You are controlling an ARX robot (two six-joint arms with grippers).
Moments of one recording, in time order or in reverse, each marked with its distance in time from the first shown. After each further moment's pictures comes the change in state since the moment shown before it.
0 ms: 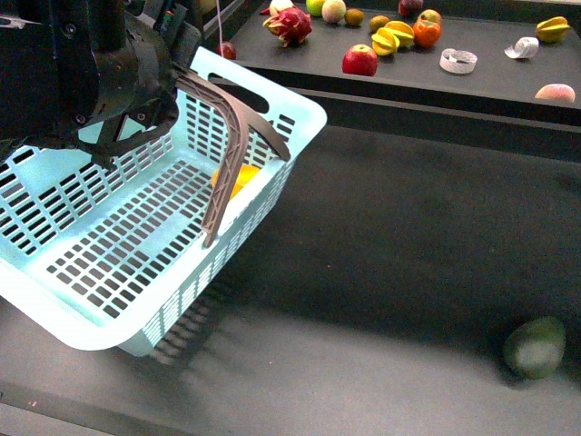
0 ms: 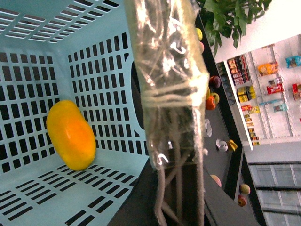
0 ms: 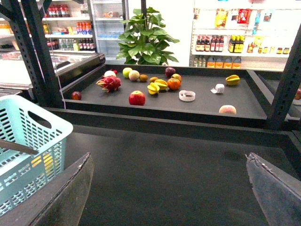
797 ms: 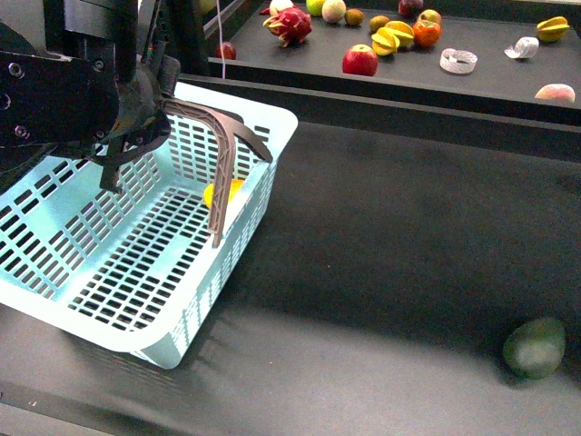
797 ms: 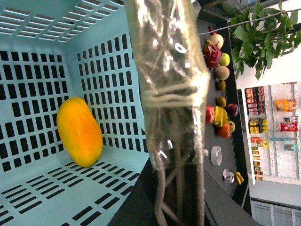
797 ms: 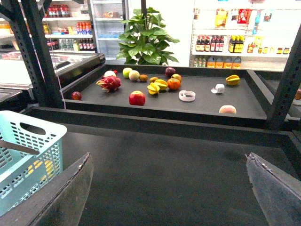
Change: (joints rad) left arm 0.060 0.127 0.100 -0.091 -0.037 -0.177; right arm 0.000 0.000 0.000 0.000 0.000 0.000
